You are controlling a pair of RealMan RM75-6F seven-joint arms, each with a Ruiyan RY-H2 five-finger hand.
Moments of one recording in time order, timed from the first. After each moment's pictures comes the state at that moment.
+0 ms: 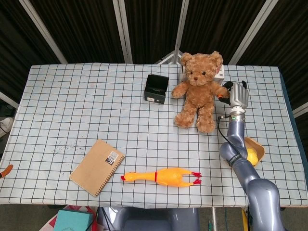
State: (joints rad) left arm -0.03 -1.09 -0.11 -1.67 1.32 1.52 0.12; right arm 0.98 -1.89 0.51 -0.28 -0.89 0.65 0.21
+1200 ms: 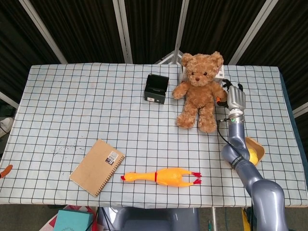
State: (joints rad) left arm -0.02 -1.08 -0.11 -1.67 1.32 1.52 0.10; right arm 0.93 -1.86 0.49 -0.34 -0.96 0.61 0.22
